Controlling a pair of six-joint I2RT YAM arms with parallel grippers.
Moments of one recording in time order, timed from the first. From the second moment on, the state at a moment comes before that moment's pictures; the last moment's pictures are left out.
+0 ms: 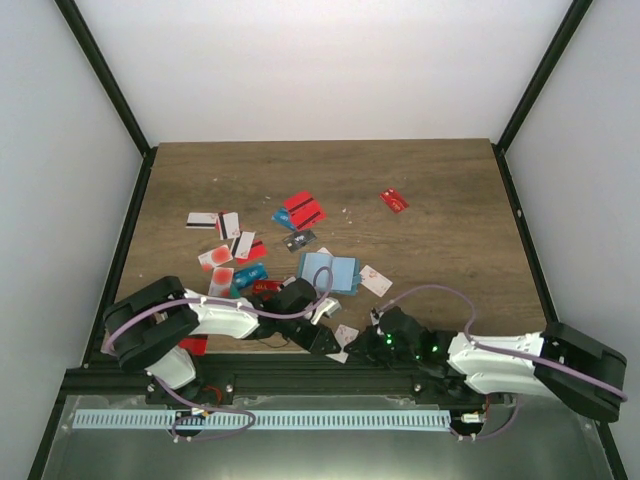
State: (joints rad) left arm -1.03 1.58 0.53 0.15 0.59 -0.60; right arm 1.07 1.05 0.08 0.27 -0.26 1.47
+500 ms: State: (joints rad) left arm -0.92 1.30 0.65 -0.08 0.37 -0.60; right arm 0.91 0.81 0.20 0.03 -0.22 1.24
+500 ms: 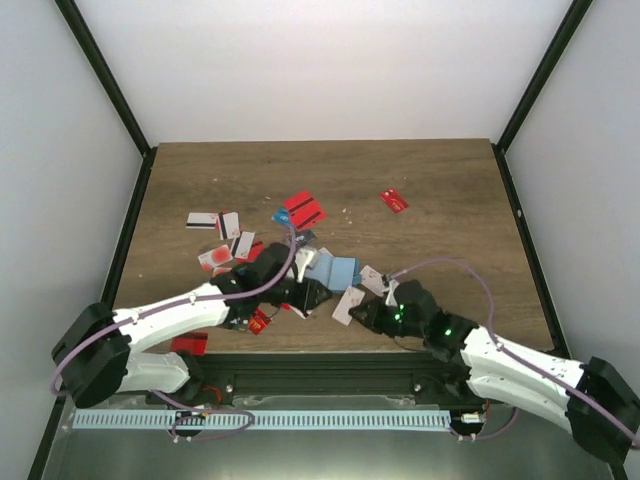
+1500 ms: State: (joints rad) left arm -0.56 1.63 0.91 -0.21 0.14 -0.55; right arm 0.41 1.55 0.49 0.40 -0.76 0.82
